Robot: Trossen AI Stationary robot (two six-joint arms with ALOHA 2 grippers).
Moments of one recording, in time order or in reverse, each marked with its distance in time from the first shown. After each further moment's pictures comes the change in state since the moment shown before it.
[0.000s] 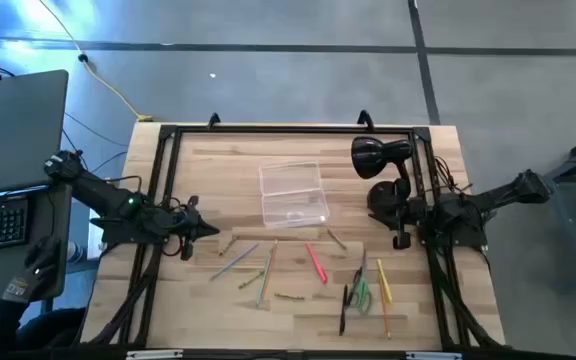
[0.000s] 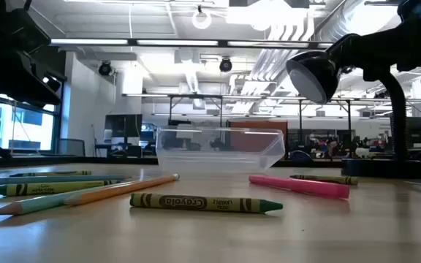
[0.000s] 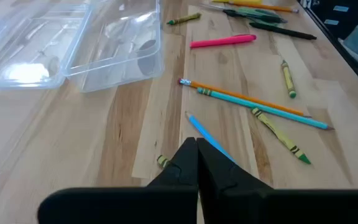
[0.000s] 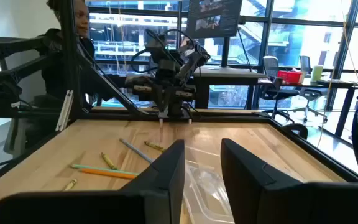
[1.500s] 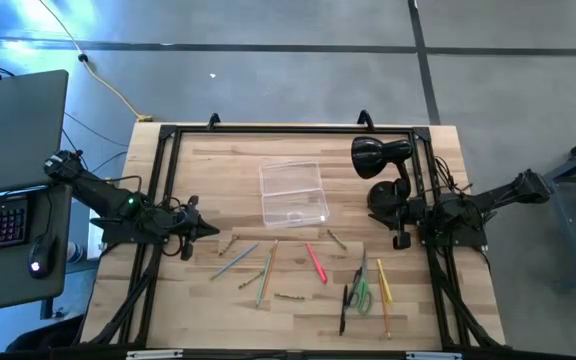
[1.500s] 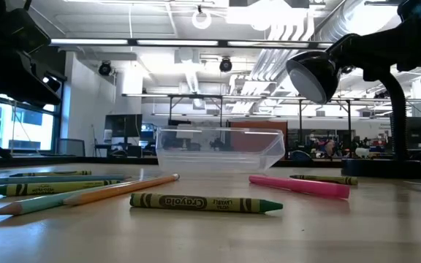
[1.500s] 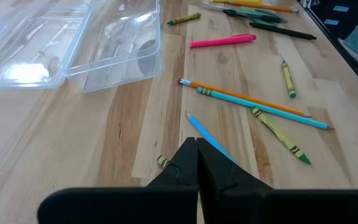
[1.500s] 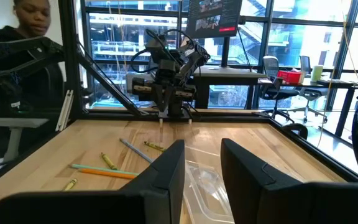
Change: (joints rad) left arm 0.000 0.000 0.000 0.000 0.000 0.000; right arm 0.000 0.000 0.000 0.000 0.000 0.000
